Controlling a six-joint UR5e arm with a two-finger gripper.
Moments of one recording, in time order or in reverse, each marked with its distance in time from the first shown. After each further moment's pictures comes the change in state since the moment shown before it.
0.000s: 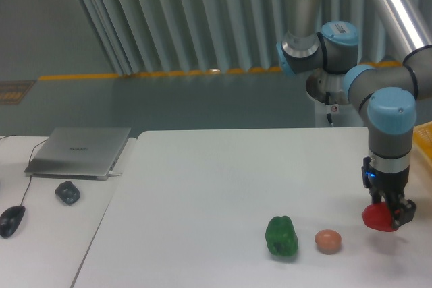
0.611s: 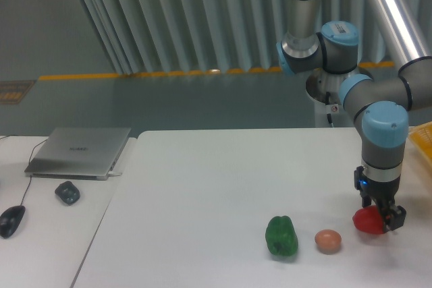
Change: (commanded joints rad) arm 0.005 0.003 0.009 -0.003 -0.032 0.002
